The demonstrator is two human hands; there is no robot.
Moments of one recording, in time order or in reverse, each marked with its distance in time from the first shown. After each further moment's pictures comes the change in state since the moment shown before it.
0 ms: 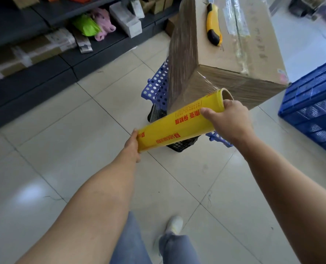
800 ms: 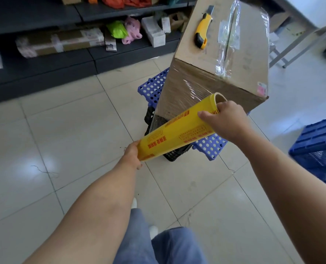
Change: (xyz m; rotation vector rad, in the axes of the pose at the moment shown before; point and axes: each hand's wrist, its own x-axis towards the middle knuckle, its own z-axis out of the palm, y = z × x) left_hand -0.032 -0.113 0.078 -0.180 0.097 0.022; right_hand 0.040 0.096 -0.065 -0.229 -0.173 -0.293
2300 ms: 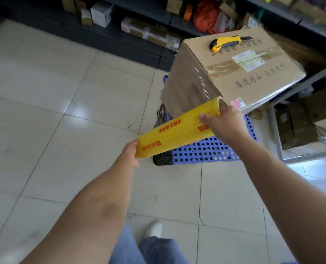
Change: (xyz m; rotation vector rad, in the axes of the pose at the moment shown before) left_hand -0.070 -0.200 0.162 -0.735 0.171 0.128; right_hand 0.041 0.171 -0.072 0.023 -0.224 -0.609
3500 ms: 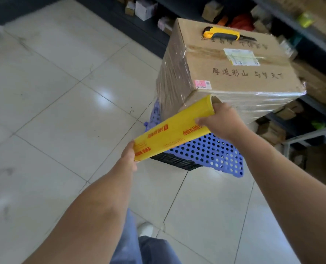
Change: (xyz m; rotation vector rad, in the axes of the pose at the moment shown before) left_hand -0.019 -0.184 0.120 -0.299 0.083 0.087; right_hand 0.035 0.142 -0.078 -0.189 -0.333 -0.372
